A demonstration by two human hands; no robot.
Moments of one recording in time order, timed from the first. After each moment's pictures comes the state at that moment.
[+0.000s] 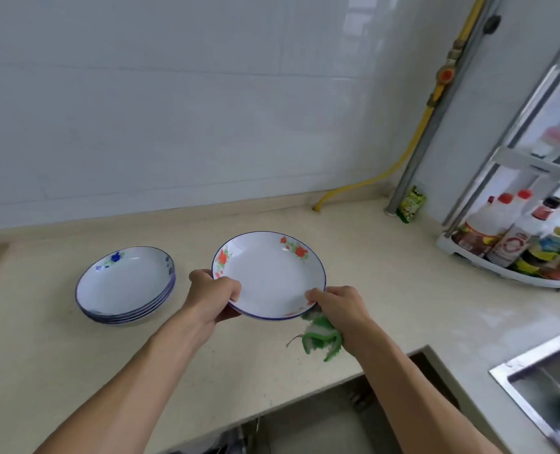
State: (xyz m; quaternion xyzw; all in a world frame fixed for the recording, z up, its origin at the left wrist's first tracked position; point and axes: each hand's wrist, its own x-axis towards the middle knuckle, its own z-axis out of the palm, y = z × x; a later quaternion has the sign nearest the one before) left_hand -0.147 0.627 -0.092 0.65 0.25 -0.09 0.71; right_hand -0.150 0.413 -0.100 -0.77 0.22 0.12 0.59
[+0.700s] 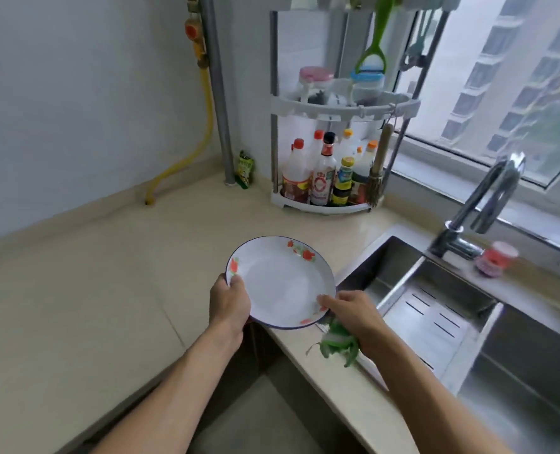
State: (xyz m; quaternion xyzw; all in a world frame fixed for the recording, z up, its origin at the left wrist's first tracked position) left_hand -0.192 0.217 -0.114 0.73 0.17 -0.11 0.66; right_hand -0.269 0.040 -0.120 -0.74 0.34 0.06 0.58
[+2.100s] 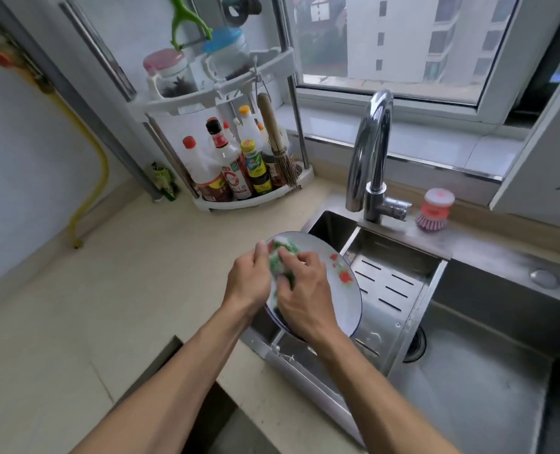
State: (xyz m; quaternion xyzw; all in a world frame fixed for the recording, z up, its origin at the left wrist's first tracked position) left_hand -0.205 -0.016 -0.111 0.88 -0.07 -0.14 0.45; right_hand -0.275 -0.091 -0.154 -0.81 0.22 -0.17 0.51
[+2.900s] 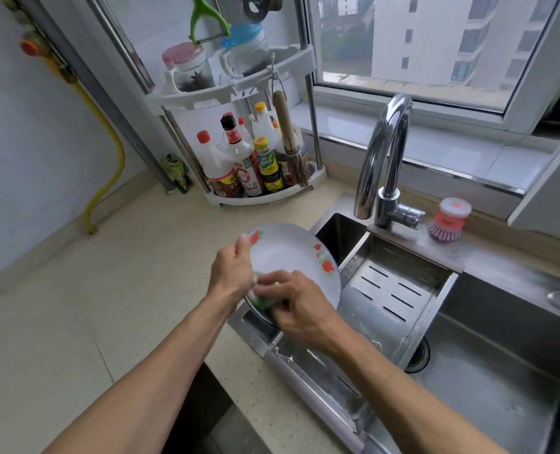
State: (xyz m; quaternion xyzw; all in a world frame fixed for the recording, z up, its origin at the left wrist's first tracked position) left_hand -0.186 -0.007 -0.103 0.90 -0.03 -0.08 0.43; right_hand -0.283 -0.106 -0.149 -0.88 -0.04 -0.09 0.46
